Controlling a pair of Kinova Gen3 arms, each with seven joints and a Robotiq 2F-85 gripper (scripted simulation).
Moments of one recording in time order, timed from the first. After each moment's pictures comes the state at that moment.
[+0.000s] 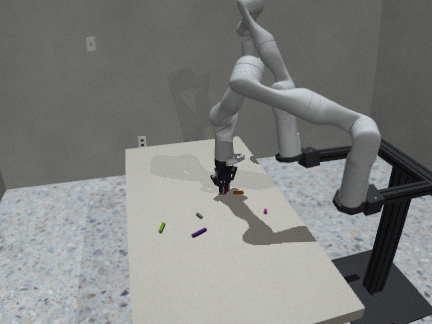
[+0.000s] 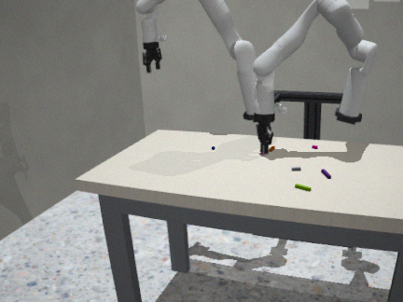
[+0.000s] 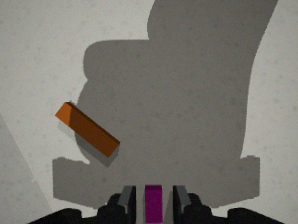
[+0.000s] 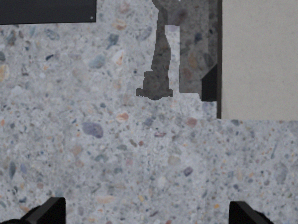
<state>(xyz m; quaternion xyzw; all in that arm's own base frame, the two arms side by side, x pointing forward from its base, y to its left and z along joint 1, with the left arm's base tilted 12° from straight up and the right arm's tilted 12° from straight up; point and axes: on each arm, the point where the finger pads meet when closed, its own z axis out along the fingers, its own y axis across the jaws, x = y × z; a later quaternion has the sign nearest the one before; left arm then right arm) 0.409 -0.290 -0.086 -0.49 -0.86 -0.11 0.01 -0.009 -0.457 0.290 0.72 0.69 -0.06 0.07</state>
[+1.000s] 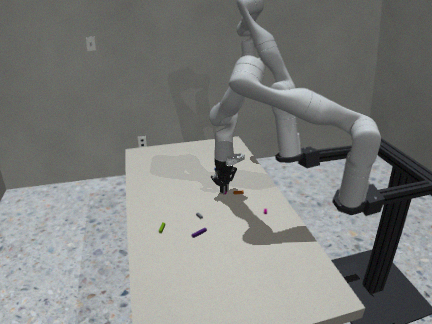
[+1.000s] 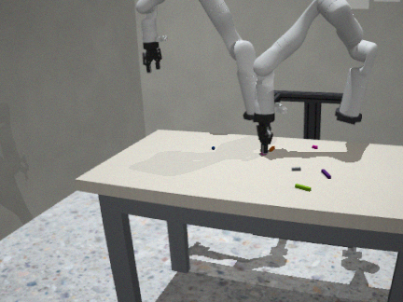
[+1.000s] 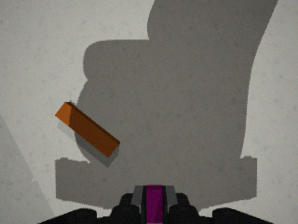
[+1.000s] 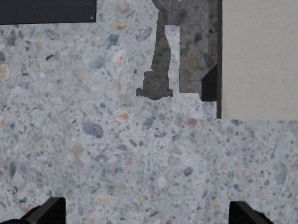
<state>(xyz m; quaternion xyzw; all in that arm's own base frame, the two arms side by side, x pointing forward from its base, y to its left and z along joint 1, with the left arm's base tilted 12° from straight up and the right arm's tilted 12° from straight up) 0.409 -0.290 -0.086 -0.49 -0.86 -0.11 0.01 -0.009 -0.457 0.290 0.72 0.69 -0.06 0.07</state>
